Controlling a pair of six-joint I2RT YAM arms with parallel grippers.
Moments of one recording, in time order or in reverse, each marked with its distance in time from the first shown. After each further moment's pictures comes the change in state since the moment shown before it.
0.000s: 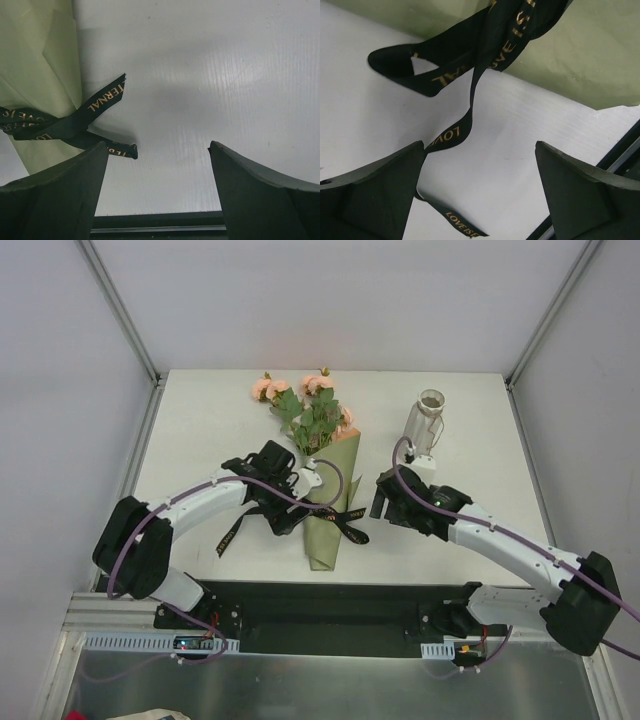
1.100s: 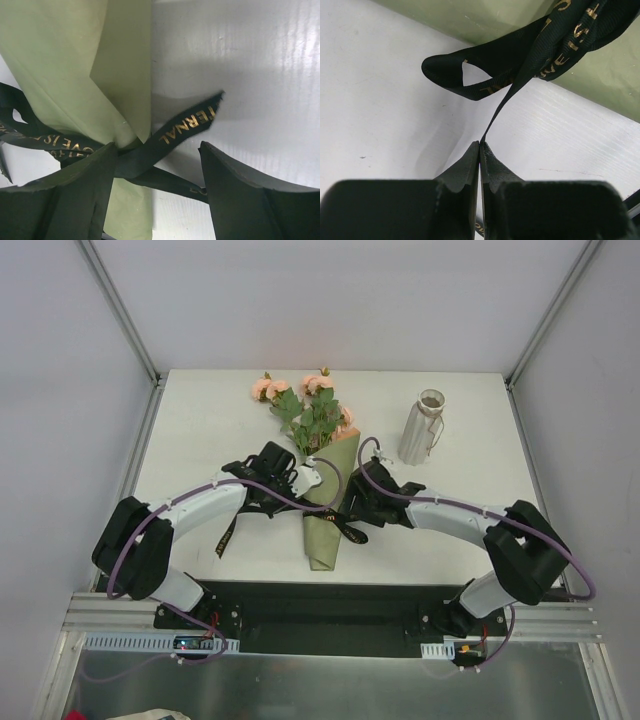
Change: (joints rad) left arm -0.025 0.025 -0.029 0.111 -0.144 0.042; right arm -0.033 0.307 -0.057 0.457 -0.293 0.085
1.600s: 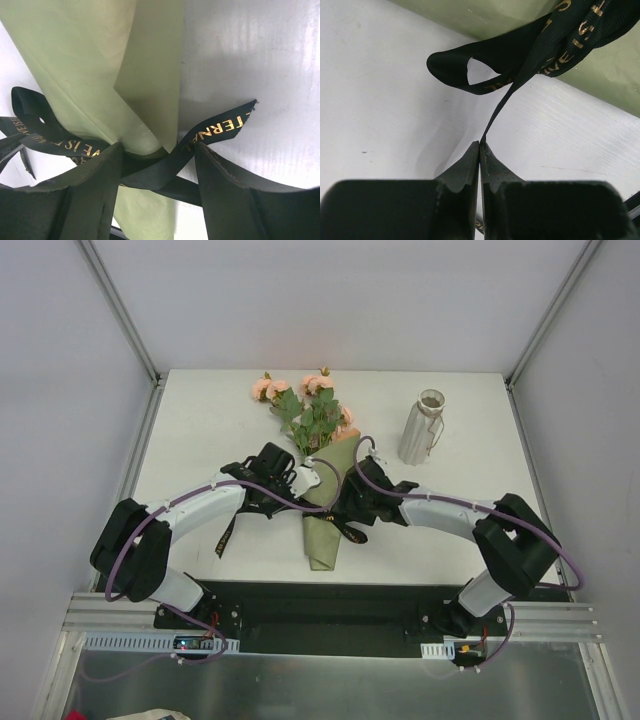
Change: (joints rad) left arm 0.000 -0.016 -0.012 -0.001 -0.018 0.000; right arm 0.004 0.074 0.023 0.071 -0.063 0.058
